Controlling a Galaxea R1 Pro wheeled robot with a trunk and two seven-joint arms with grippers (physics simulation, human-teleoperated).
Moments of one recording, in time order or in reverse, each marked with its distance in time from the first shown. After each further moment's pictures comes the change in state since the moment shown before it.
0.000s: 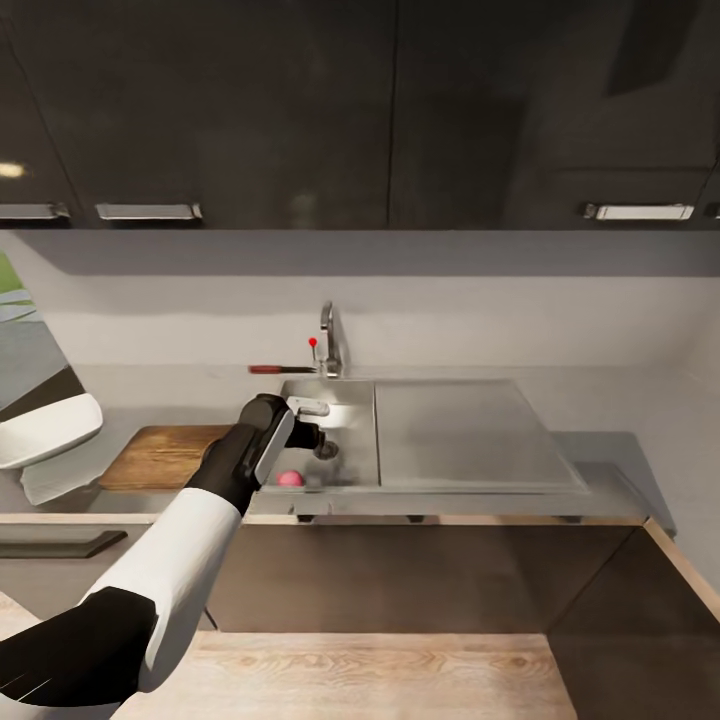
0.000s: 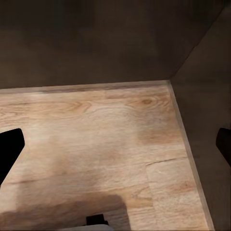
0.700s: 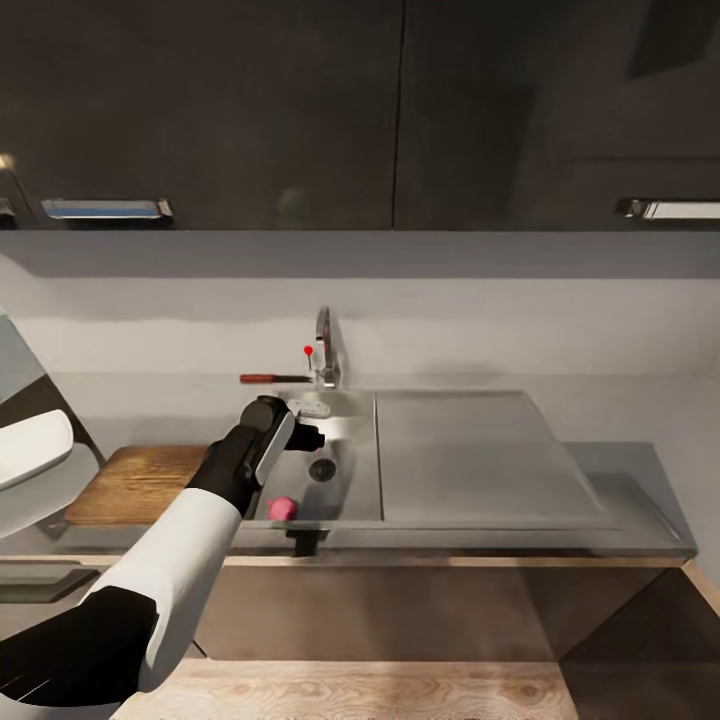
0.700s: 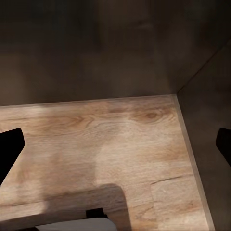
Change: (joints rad) left arm 0.000 0.000 0.000 0.017 0.000 -0.001 -0.001; right arm 0.000 0.000 0.000 0.000 0.000 0.000 0.002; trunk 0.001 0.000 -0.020
